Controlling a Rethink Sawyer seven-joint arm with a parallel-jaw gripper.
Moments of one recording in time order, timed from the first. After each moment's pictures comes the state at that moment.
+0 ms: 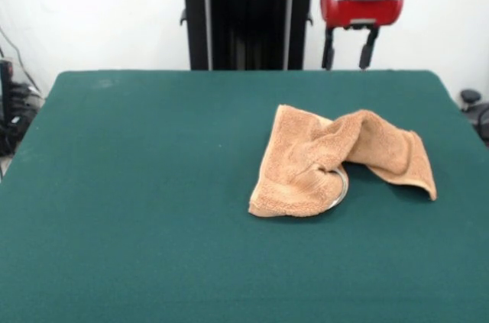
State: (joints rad) arm 0.02 -0.80 -0.04 1.93 -0.01 0.44 1.62
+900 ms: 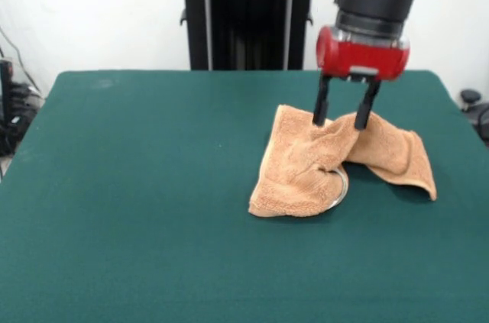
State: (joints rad) arm 0.13 -0.60 -0.20 1.65 0.03 0.29 1.62
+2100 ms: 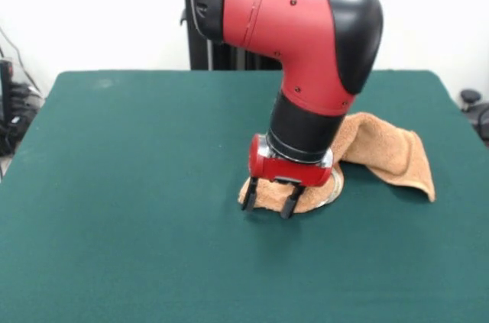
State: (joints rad) arm 0.08 -0.22 -0.31 1.28 0.11 0.48 1.62
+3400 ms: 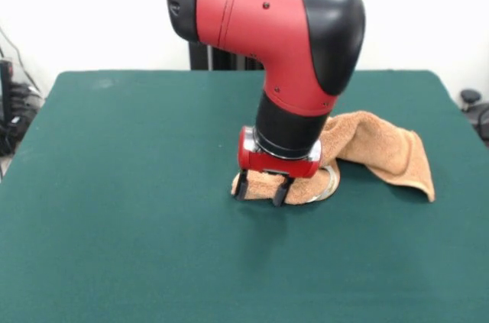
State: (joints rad) arm 0.02 -0.24 -0.28 1.26 0.11 0.64 1.62
